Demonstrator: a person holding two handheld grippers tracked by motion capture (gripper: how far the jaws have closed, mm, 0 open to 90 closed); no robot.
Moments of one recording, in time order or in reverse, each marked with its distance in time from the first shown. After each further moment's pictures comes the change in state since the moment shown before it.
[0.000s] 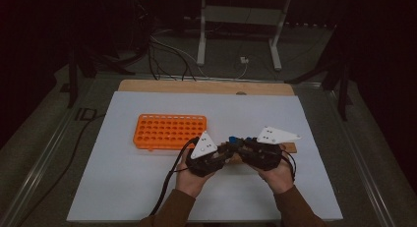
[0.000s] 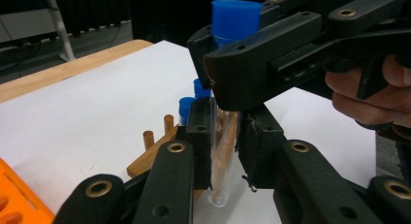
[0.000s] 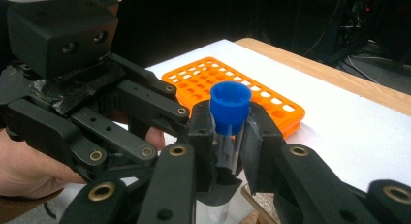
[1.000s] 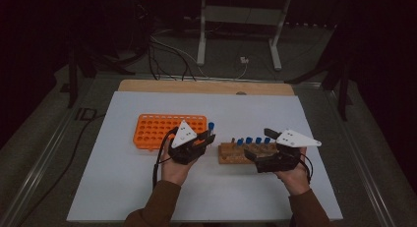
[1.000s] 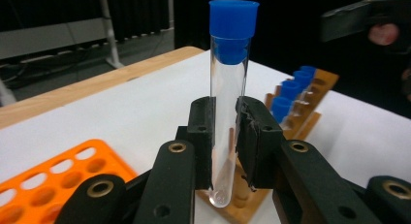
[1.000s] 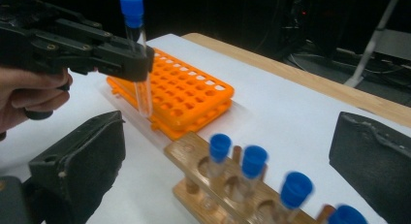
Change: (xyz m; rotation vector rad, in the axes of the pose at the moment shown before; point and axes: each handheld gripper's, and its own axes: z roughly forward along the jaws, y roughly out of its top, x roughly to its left) left arm 0.051 -0.008 -0.021 -0.035 0.151 -0.018; right arm -0.030 -0.025 -0.034 -0.008 -0.197 -0.007
